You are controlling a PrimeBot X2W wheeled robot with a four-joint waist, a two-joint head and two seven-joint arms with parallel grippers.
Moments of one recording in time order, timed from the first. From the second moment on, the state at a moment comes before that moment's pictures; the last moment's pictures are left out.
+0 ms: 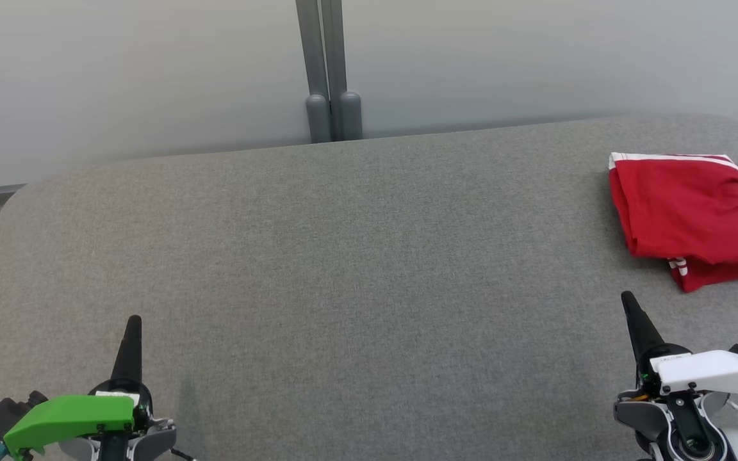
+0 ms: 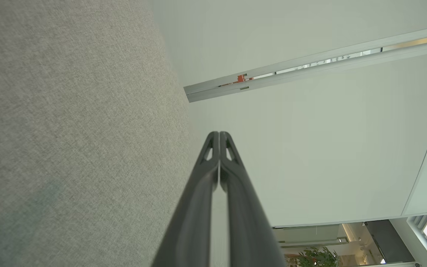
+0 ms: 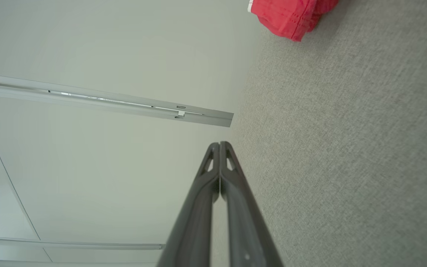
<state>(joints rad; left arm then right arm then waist) -0.06 0.04 0.10 0.25 -1.40 -0.12 0.06 -0.08 -0.05 -0.11 0.26 1.36 0.13 0.06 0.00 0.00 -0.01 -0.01</state>
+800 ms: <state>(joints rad) -0.09 0.05 0.11 0.25 -1.56 -0.12 0.10 -0.10 -0.05 -0.11 0.25 1.56 0.13 0.10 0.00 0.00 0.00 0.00</state>
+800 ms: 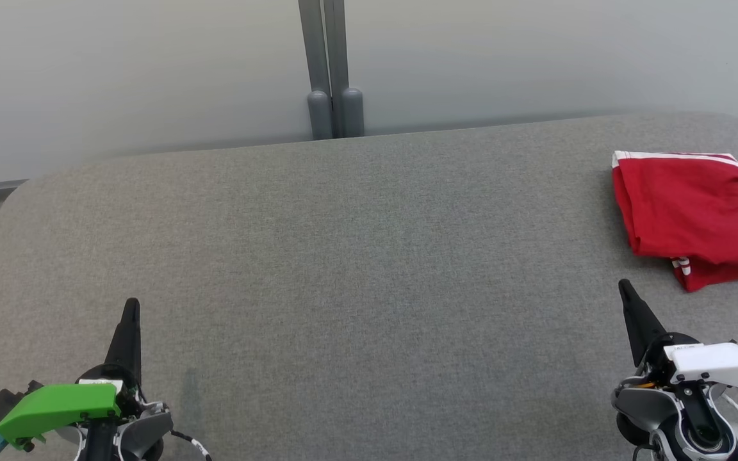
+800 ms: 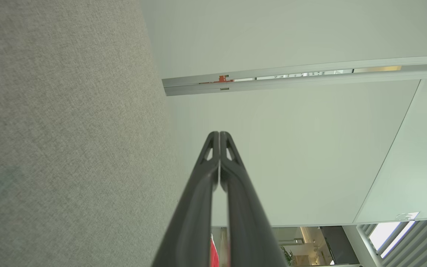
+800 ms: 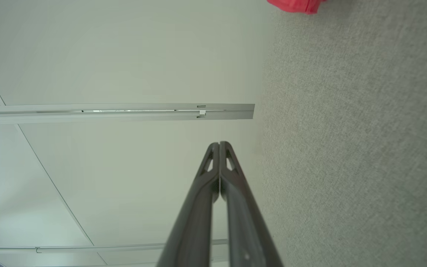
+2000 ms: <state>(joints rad) -0.10 0.05 0.11 0.25 -1.61 -0.13 0.11 -0.11 -0.05 -0.11 0.25 1.61 0.13 0.11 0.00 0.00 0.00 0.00</state>
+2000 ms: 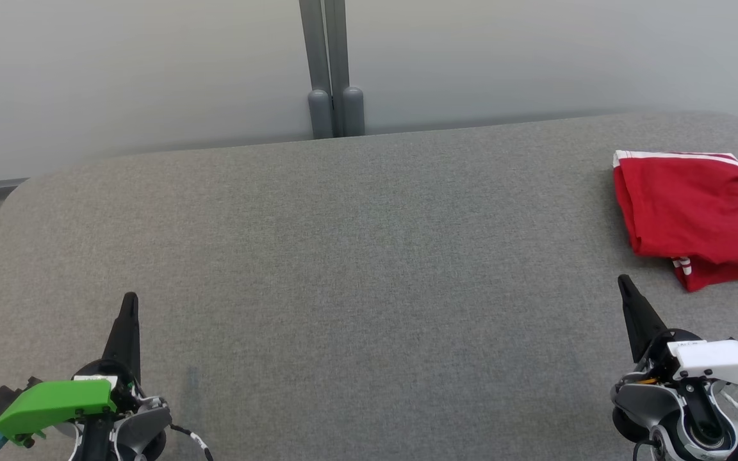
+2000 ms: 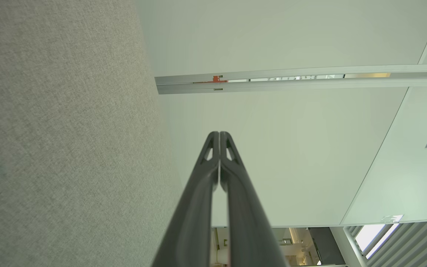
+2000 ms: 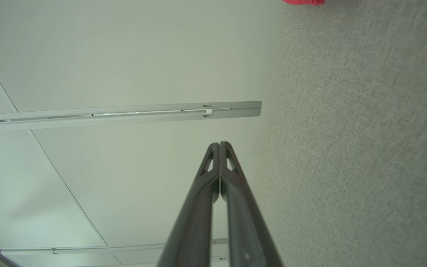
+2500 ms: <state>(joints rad) -0.10 0.05 0.11 0.25 -1.61 -0.13 0.11 -0.11 -0.05 -0.11 0.25 1.61 0.13 0.11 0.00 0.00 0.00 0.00</state>
